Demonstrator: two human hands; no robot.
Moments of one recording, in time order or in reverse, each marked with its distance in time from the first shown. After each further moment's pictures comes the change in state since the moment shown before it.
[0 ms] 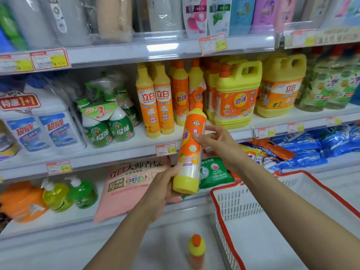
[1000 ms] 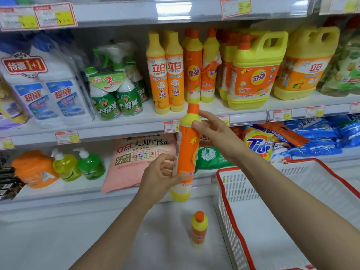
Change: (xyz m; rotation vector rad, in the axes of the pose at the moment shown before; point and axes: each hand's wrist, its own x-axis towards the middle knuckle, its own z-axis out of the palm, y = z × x) left_hand -0.011 -0.046 -0.041 0.441 0.224 0.192; right_hand -0.004 0.033 0.023 -0.104 -0.214 -0.062
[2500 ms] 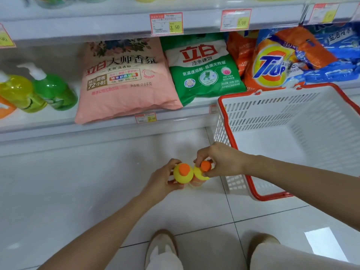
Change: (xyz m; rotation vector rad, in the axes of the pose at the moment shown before) left_hand -0.081 -0.223 0.050 0.230 -0.387 -0.151; right_hand -0.108 0.188 0.025 -0.871 -0.598 0.162
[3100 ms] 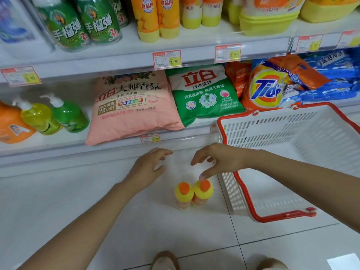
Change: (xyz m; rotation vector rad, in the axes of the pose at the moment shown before) left_hand 0.021 0.065 -0.089 0.414 0.113 0.156; right_hand 0.012 -0.005 -0.059 0.108 -0.135 0.013
